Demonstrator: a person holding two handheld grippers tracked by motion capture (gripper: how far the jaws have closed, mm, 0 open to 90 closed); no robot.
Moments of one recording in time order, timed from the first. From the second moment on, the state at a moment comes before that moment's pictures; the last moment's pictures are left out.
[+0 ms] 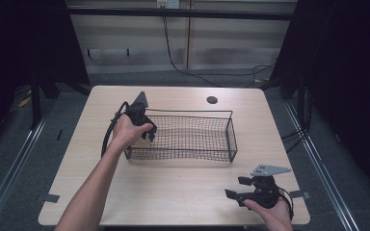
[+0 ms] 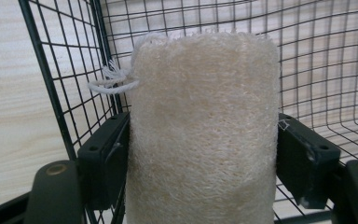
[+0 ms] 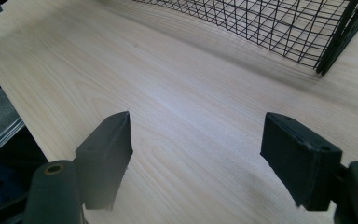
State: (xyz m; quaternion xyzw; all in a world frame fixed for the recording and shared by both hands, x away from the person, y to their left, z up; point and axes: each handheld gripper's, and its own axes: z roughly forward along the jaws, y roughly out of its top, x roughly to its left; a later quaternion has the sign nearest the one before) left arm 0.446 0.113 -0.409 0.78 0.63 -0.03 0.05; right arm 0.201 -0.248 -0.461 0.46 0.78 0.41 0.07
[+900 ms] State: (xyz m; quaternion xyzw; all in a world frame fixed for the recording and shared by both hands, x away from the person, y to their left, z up) left arm 0.449 0.110 -0.433 0.75 0.66 -0.04 0.03; right arm 0.201 -0.248 -0.461 0.46 0.78 0.42 0.07
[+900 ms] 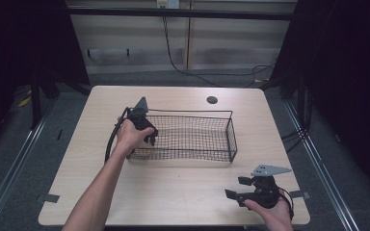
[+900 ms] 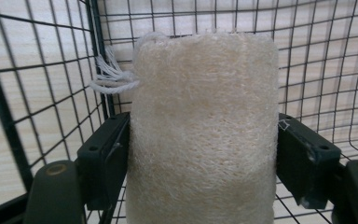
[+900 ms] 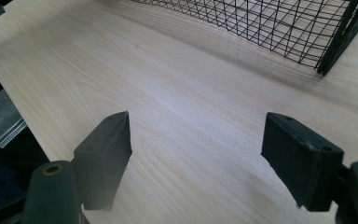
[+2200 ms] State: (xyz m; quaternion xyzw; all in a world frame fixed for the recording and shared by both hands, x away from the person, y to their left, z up) left arm 0.446 0.108 -0.424 0.77 0.64 -0.03 0.02; right arm 0.201 -0.248 -0.461 0.46 0.78 0.42 0.07
